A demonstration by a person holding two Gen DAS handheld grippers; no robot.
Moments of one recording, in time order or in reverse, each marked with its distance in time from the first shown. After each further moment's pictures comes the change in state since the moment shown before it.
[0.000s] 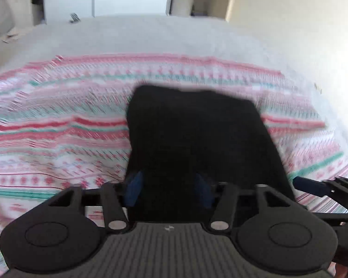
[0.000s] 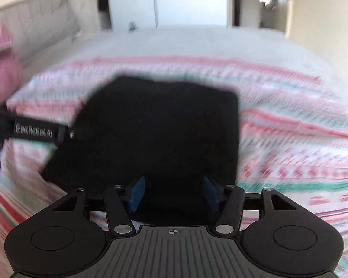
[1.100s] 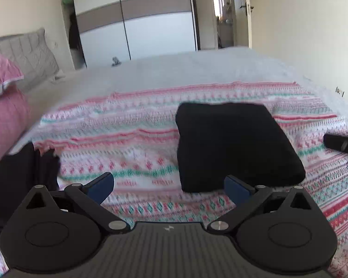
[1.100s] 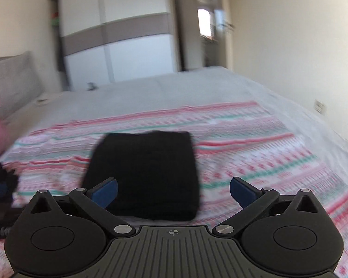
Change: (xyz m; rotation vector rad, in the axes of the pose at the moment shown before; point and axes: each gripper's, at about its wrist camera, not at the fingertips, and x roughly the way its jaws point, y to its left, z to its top) left arm -0.105 -0.009 -0.086 0.078 -0.184 0.248; right arm -0.133 0.030 -0.040 0.217 -0.231 -0.220
